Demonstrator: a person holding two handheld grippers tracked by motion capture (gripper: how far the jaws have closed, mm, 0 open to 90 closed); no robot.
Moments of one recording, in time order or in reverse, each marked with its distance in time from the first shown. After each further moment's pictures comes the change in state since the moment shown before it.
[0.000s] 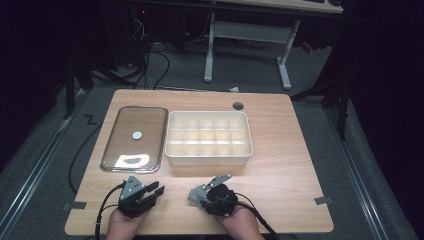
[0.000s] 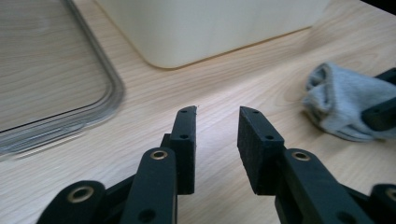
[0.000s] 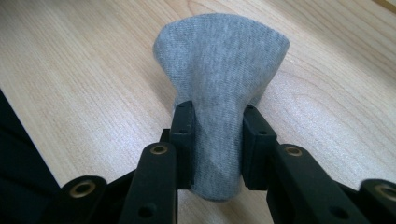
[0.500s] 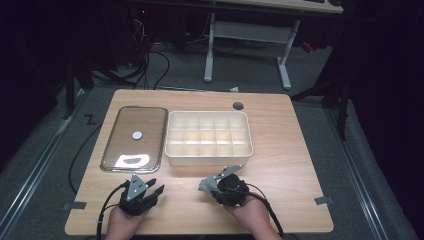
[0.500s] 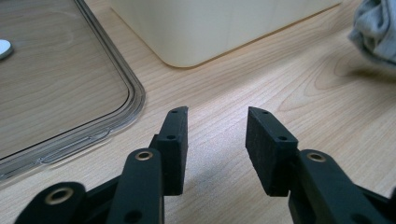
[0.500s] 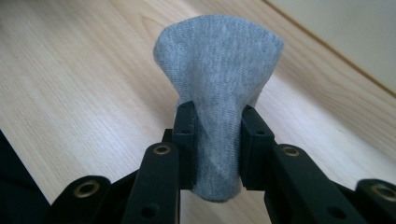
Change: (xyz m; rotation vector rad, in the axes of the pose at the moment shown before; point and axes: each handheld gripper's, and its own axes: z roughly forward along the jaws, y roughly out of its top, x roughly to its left) left arm -0.003 0.001 0.007 0.025 0.083 0.113; right arm -0.028 0.007 -0.029 0.002 -0.058 0.002
